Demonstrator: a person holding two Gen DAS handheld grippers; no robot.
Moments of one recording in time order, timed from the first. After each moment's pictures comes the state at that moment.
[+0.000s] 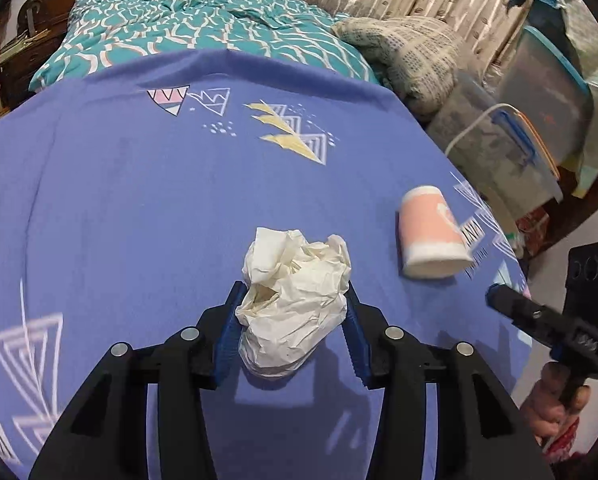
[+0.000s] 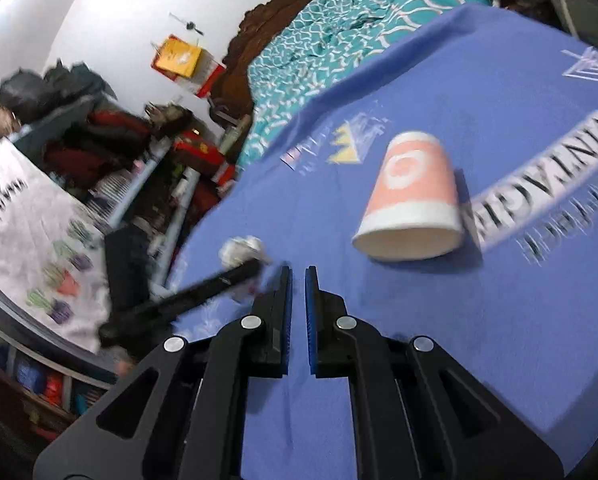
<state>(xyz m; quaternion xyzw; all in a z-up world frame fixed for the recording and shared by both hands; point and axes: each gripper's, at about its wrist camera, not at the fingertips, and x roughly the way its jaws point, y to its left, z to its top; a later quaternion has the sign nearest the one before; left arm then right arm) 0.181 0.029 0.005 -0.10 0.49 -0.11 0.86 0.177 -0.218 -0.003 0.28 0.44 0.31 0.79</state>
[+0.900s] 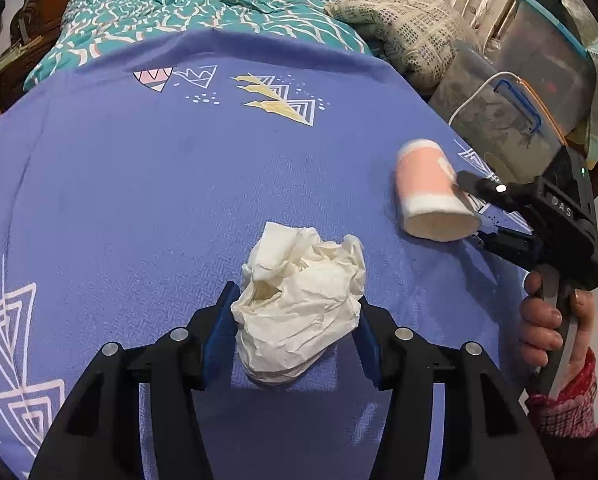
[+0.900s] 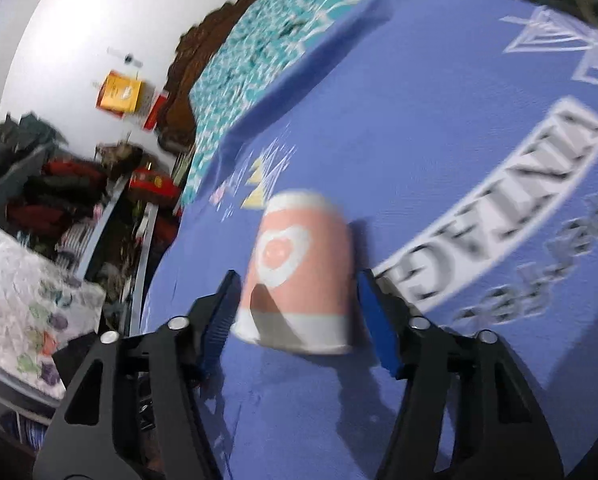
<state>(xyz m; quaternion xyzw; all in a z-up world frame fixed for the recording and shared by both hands) 0.175 0.002 -0.020 -0.07 0.51 -0.10 0.85 0.255 -0.229 -0.050 0.33 0.49 0.26 0.76</state>
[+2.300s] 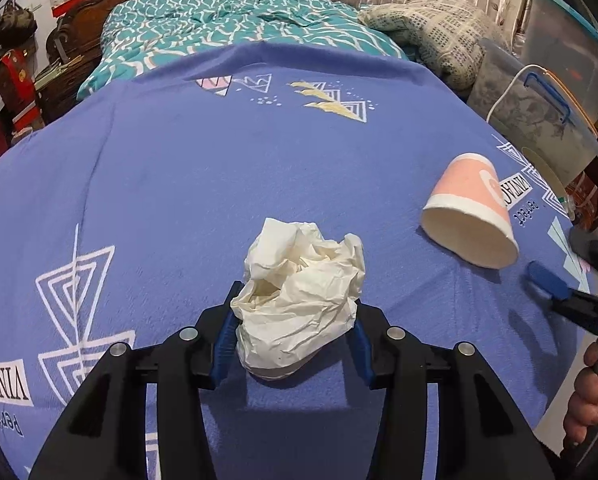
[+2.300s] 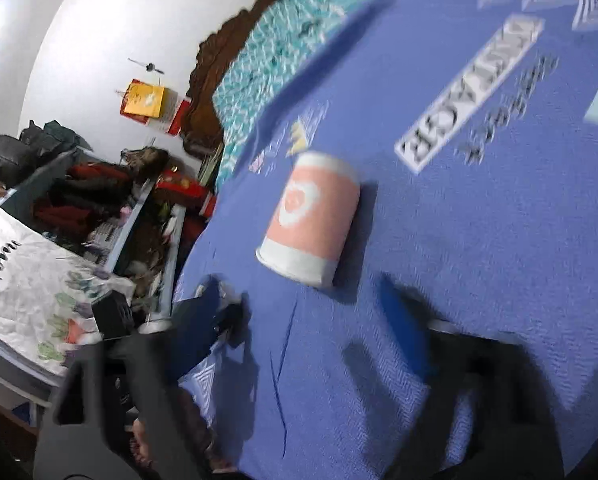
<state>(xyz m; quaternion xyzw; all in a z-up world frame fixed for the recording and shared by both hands) 0.137 0.026 -0.016 -0.02 0.49 -0.02 0.87 0.154 -0.236 -0.026 0.37 0.43 0.26 0.78</state>
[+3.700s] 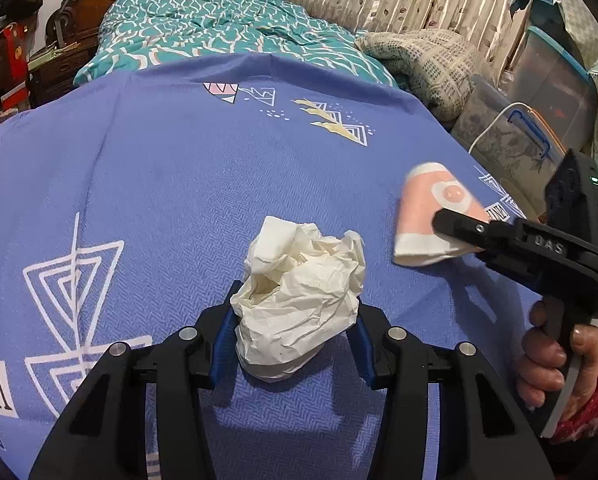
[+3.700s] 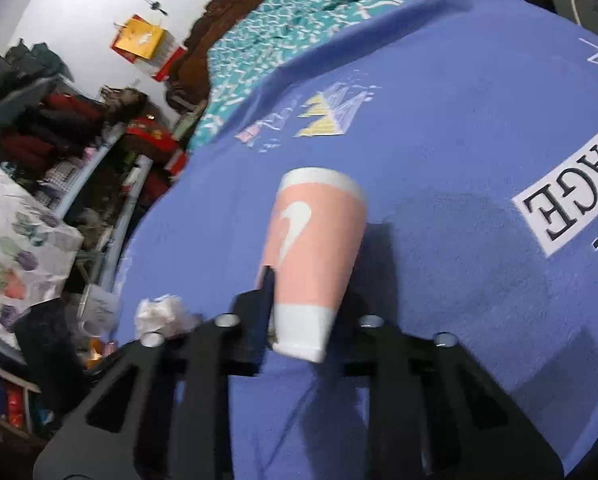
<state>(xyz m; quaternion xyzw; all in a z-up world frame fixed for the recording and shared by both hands) 0.128 0.062 -0.016 -0.09 0.46 -0.06 0.88 0.215 -0.146 -0.028 0.24 0.47 0.28 0.80</state>
